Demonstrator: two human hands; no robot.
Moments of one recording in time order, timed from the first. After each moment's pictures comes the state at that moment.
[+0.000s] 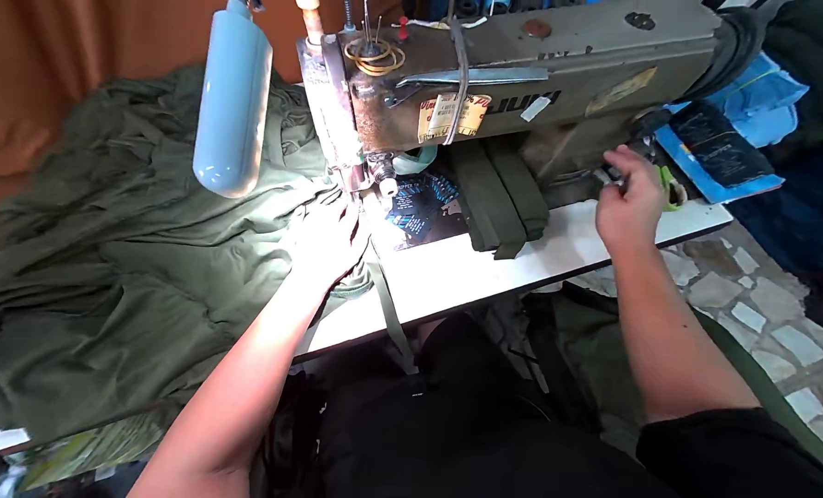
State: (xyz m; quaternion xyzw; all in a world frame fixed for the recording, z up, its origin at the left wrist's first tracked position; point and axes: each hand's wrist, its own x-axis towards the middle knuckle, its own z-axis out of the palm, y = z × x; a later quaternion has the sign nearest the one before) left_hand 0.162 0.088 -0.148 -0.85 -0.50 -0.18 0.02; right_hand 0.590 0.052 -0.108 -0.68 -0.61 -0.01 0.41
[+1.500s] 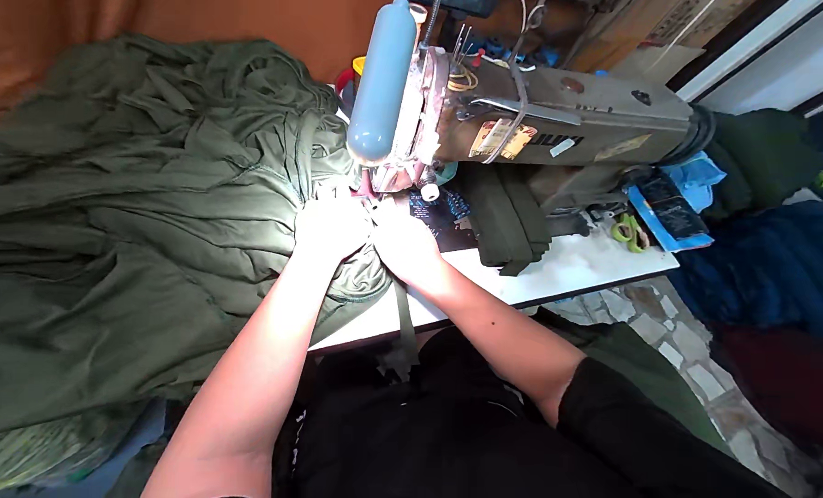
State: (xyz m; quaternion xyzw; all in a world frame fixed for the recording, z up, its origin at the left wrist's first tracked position) left_hand 0.163 0.097 -0.094 -0.70 -0.69 -0.06 -0.14; right_hand 0.292 0.064 -0.090 -0.59 -0.80 0.11 0.07
